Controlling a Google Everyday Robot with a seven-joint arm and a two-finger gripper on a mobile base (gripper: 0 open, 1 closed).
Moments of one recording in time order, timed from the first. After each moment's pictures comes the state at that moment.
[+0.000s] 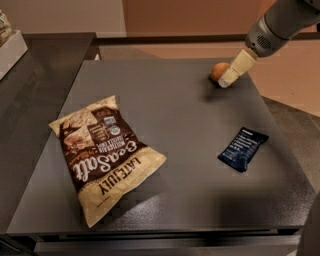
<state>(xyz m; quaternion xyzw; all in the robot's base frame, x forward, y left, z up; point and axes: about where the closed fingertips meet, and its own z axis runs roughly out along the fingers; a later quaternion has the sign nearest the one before) 0.674 -0.221 0.922 -0.45 0.85 0.04 0.27</state>
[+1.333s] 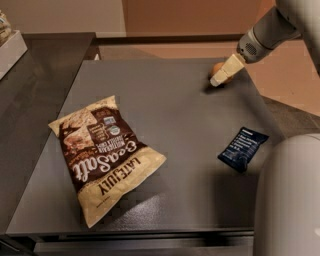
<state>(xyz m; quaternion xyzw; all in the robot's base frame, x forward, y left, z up) 0.732 -0.228 0.873 -0.40 0.87 0.09 0.26</state>
